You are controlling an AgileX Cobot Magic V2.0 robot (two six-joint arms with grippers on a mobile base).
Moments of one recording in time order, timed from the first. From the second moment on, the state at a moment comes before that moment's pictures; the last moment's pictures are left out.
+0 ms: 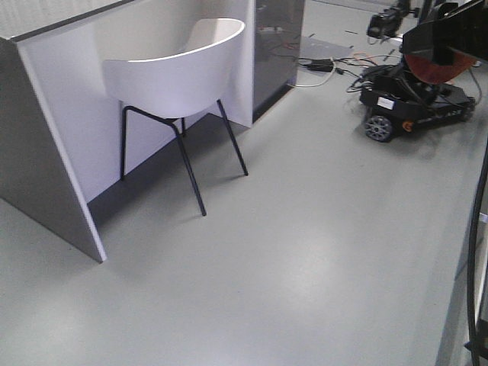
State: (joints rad) left arm 0.05 -0.01 0.02 0.26 0.08 -0.29; right arm 0.00 1.41 -1.52 0.34 0.77 -0.34
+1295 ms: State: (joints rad) left arm 0.05 -0.01 0.02 0.26 0.08 -0.29; right arm 0.00 1.41 -1.52 0.34 0.77 -0.34
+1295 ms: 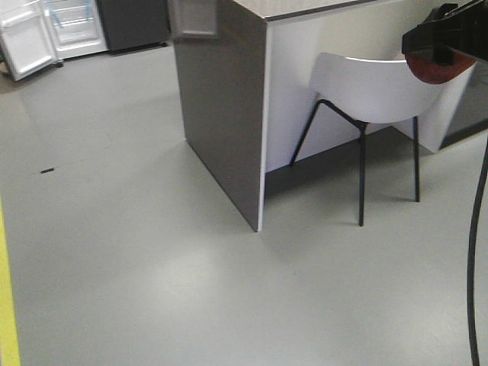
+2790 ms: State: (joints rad) left arm 0.05 -0.01 0.02 0.26 0.08 -0.29; right arm 0.00 1.41 -1.52 0.34 0.77 -0.34
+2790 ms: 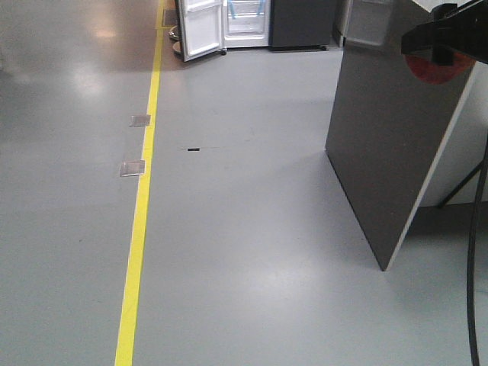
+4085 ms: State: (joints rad) left arm 0.05 -0.01 0.02 0.26 0.08 -0.29; right arm 0.00 1.41 -1.52 0.34 0.77 -0.34
